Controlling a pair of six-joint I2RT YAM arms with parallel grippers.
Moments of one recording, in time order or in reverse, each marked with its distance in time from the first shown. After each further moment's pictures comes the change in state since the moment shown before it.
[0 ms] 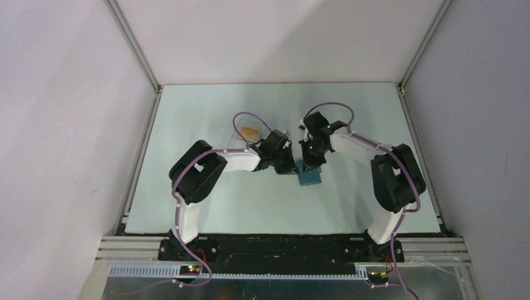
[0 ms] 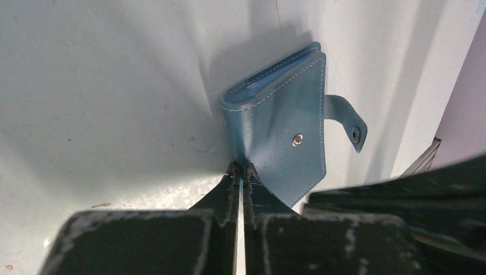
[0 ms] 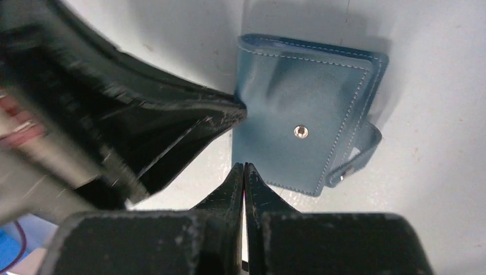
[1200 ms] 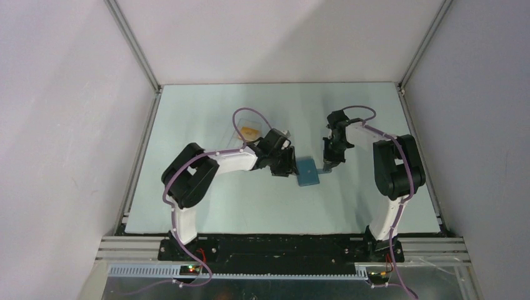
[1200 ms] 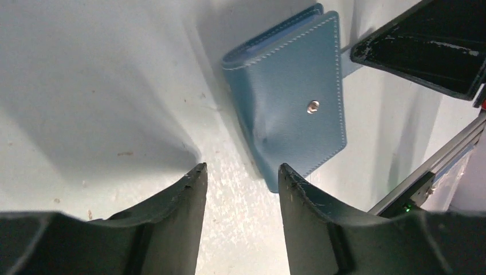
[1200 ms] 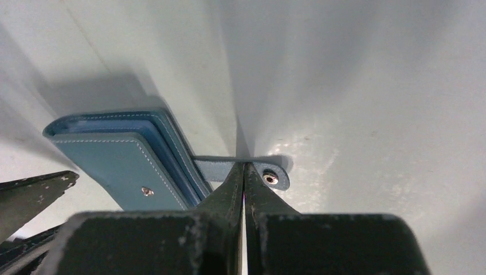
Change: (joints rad) left arm -0.011 -0.073 0.006 -0.127 -0.009 0.129; right arm -0.217 0.134 -0.015 -0.006 0.085 0.040
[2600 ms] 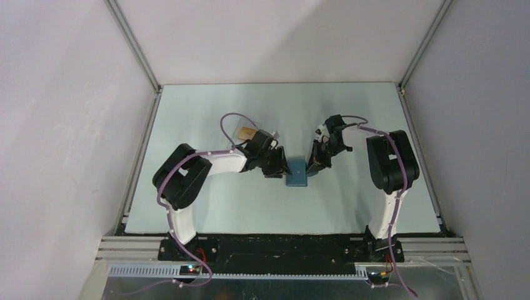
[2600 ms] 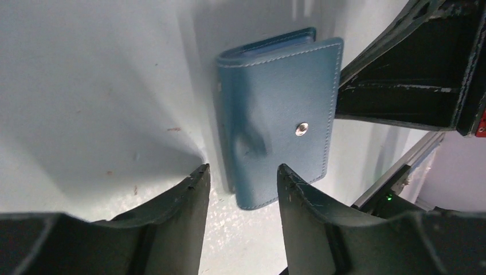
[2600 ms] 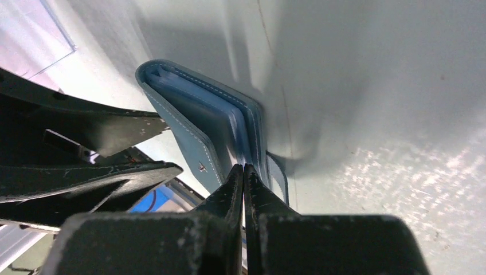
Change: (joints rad) left arm 0.077 -0.074 -0.138 0.071 0.087 -0.024; right arm -0.002 0.076 -0.039 0.125 -0.505 0.076
